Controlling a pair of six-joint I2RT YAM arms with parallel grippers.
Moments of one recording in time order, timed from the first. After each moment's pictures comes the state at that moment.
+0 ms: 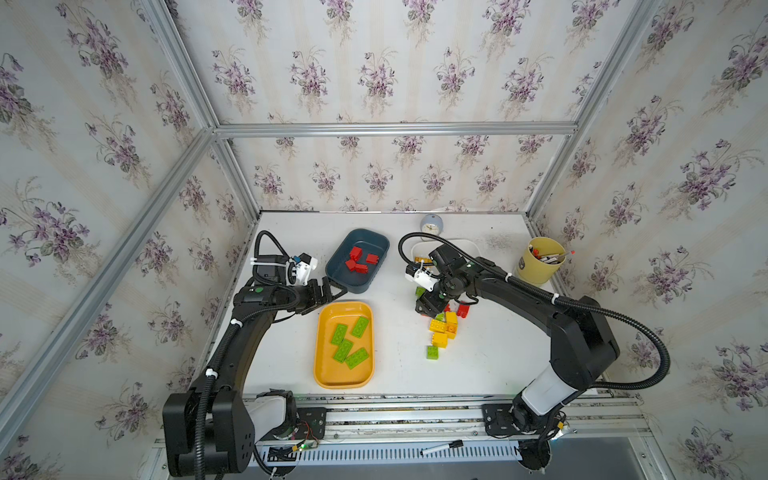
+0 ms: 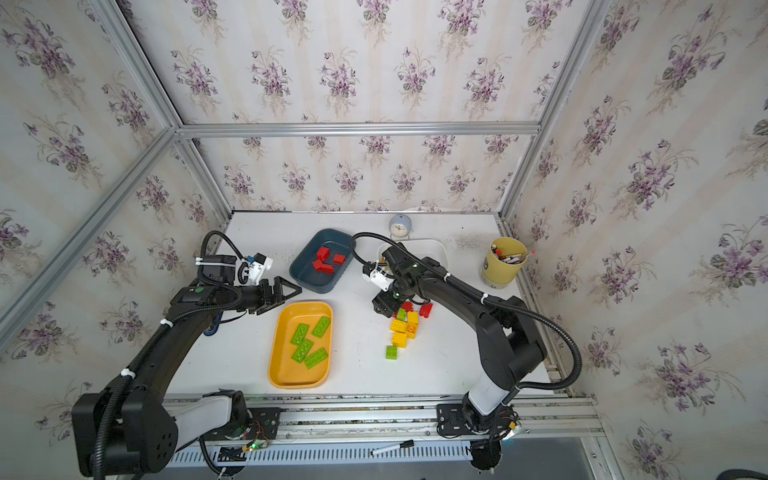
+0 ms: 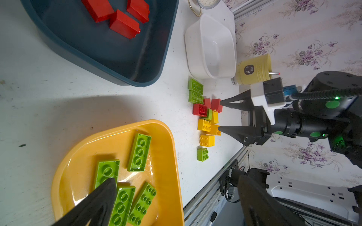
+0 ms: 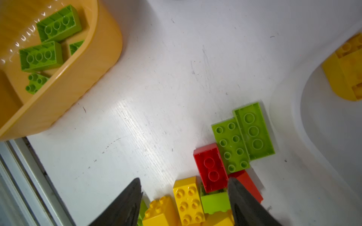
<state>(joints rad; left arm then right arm) 0.05 1.19 0.88 -0.70 0.79 -0.27 0.55 1.66 1.20 -0.74 -0.26 -0.36</state>
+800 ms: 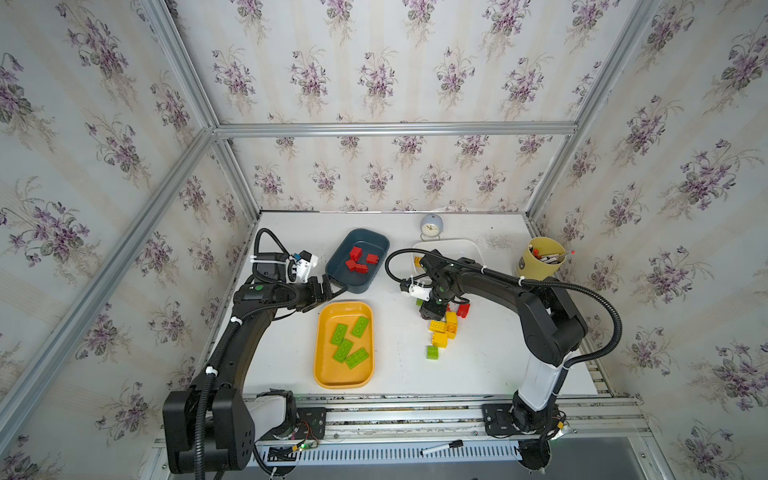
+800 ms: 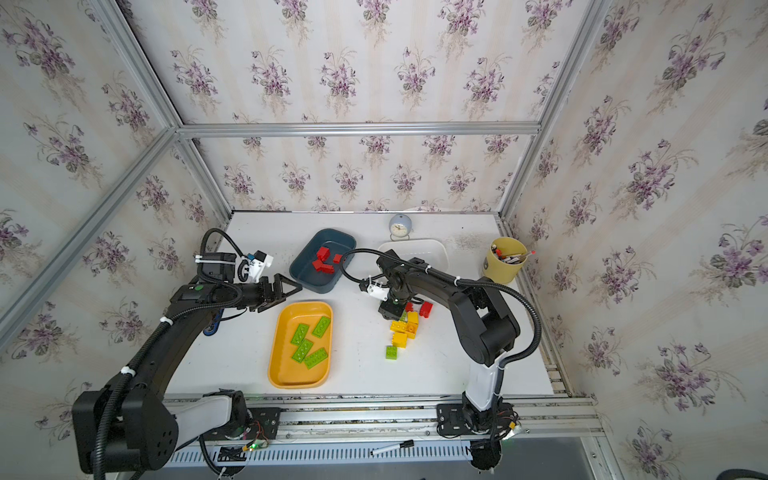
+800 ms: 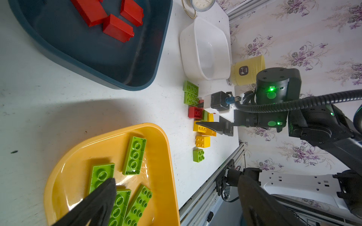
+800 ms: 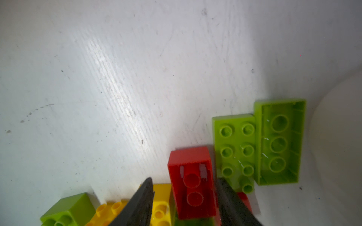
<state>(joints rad) 0.05 1.20 0.90 -0.69 0.81 -0.27 0.55 1.84 1.23 -0.79 -0.15 -0.59</state>
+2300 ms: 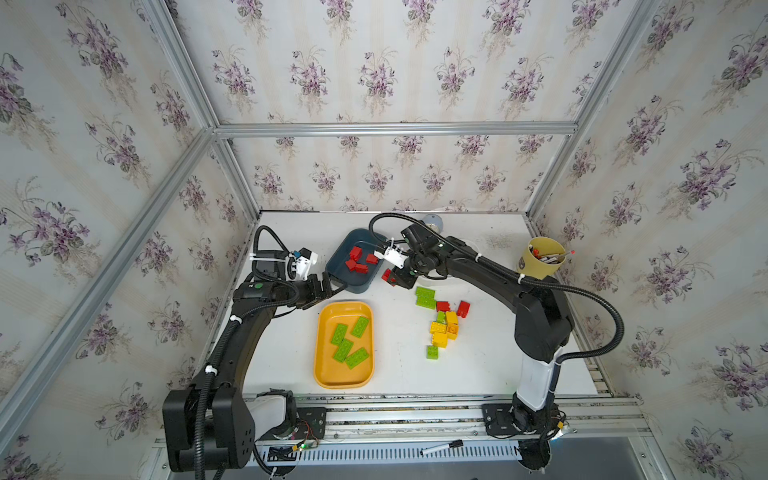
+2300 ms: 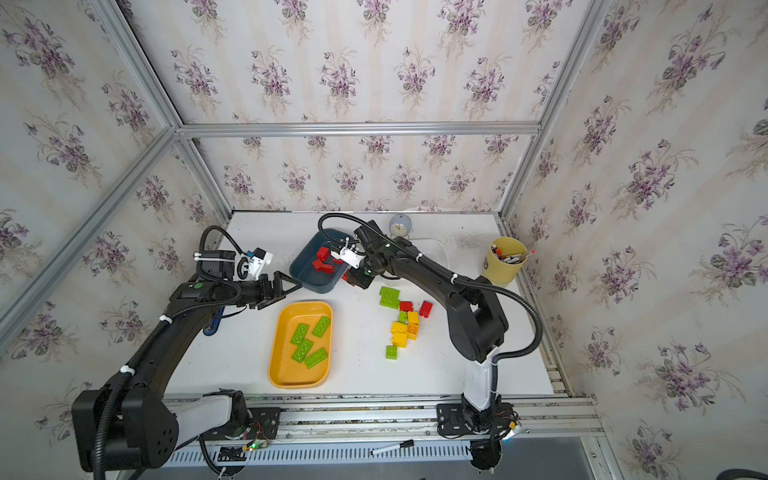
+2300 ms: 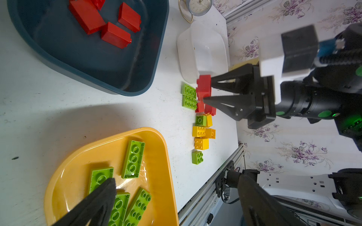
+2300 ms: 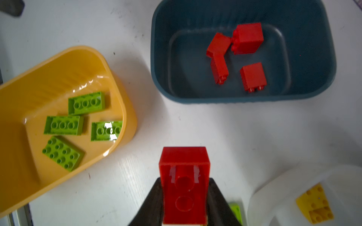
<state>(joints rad) 0.05 1.20 0.92 -0.69 0.82 -0.28 0.64 1.94 1.65 -0.68 -0.30 -0.34</state>
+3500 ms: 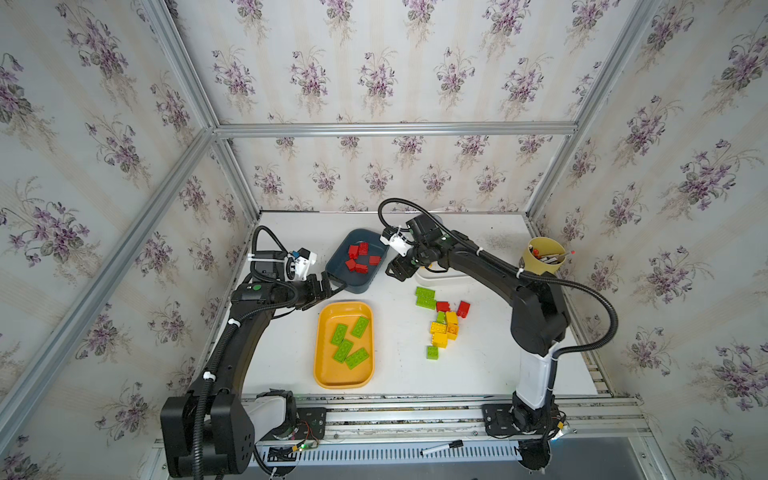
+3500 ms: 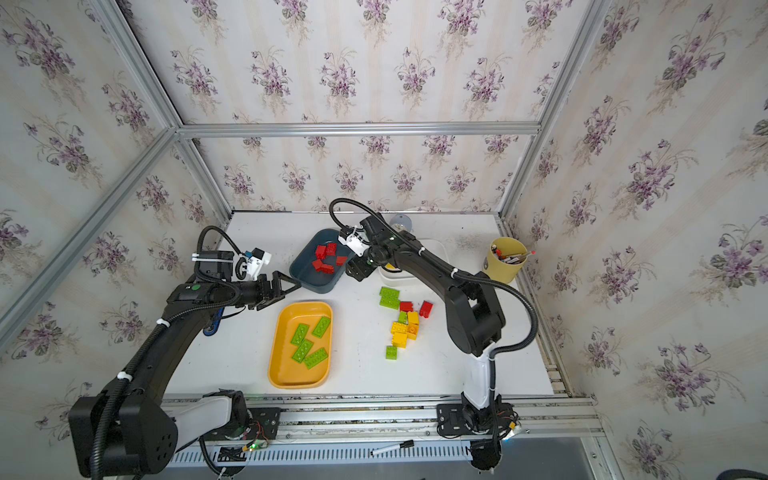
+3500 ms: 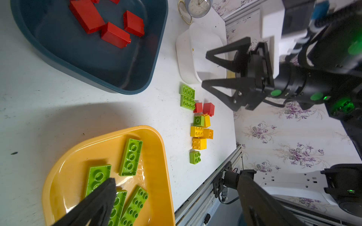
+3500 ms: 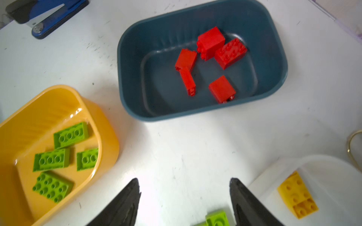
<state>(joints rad) 0.05 1.19 0.93 -0.70 0.81 -0.30 0.57 1.90 1.57 -0.66 -0.30 -0.24</state>
